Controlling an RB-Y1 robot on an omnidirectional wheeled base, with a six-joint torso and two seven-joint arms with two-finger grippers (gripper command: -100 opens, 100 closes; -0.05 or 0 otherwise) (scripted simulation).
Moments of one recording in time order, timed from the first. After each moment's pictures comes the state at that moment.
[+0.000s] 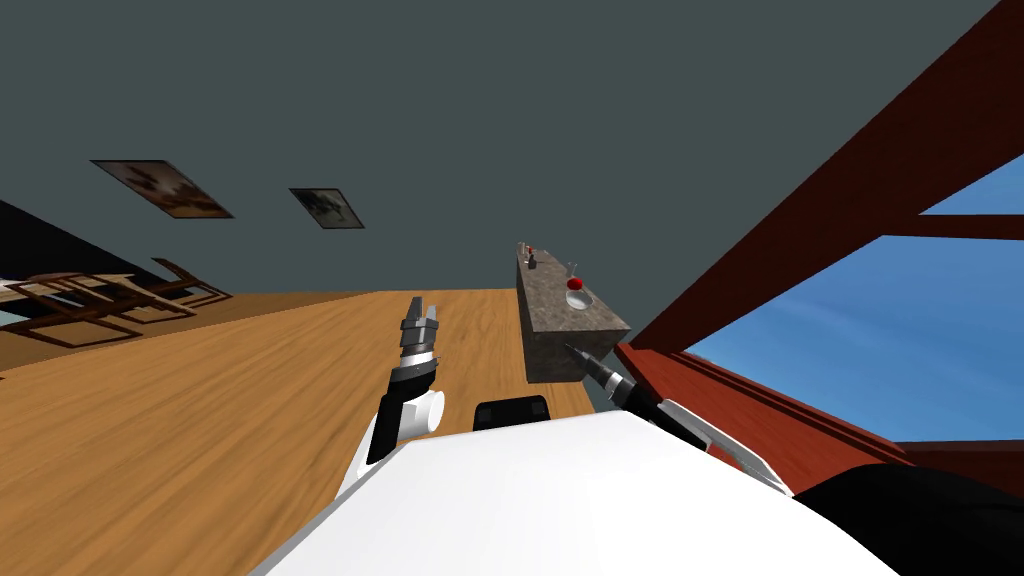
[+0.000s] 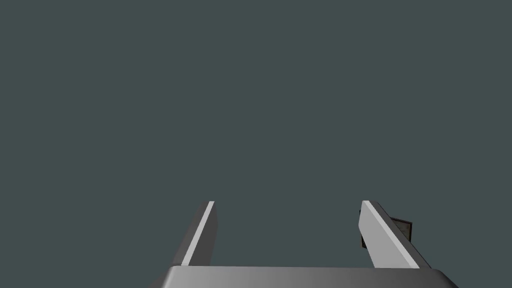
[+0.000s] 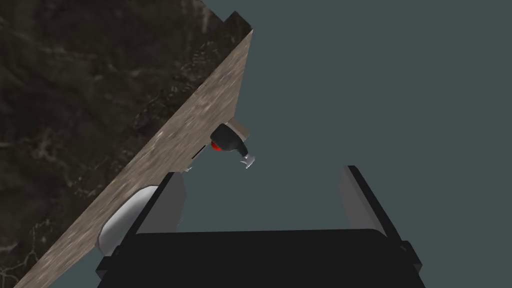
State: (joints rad) left arm 0.49 0.02 -0.07 -2.20 0.04 -0.41 -0.16; right arm 0.68 -0.84 0.21 -2.01 0.02 -0.26 0.20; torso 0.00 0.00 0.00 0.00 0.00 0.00
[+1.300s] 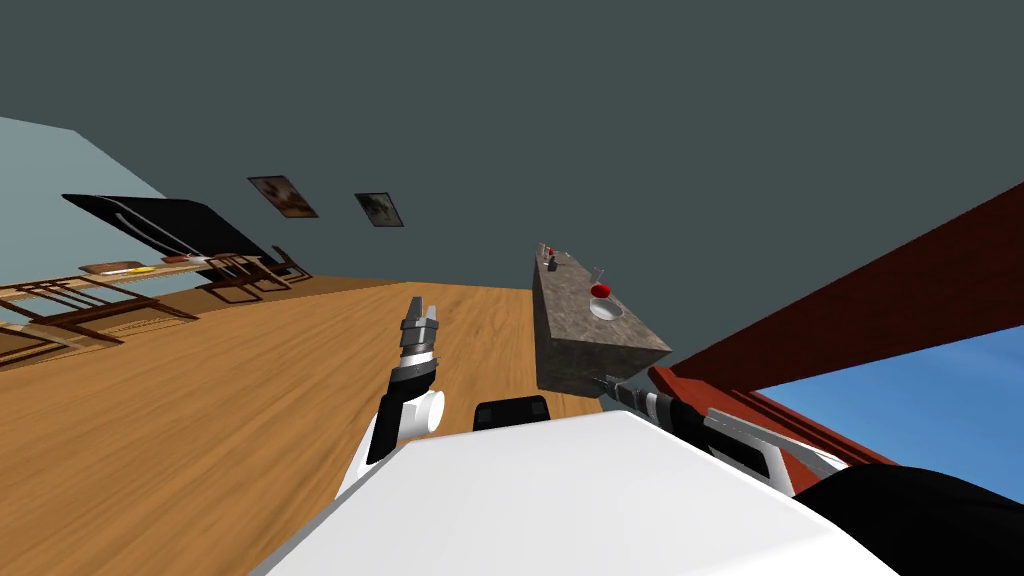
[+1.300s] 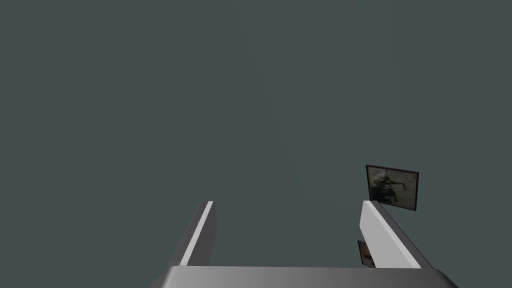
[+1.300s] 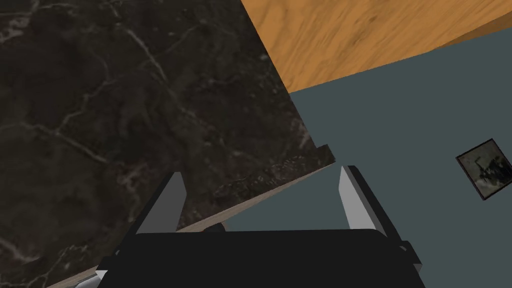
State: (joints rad) left arm 0.49 0.02 -0.07 -2.20 0.04 -0.41 -0.16; right arm 0.74 -1.25 0.31 -1.81 0.00 -0.26 0.27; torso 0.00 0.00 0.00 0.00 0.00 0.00
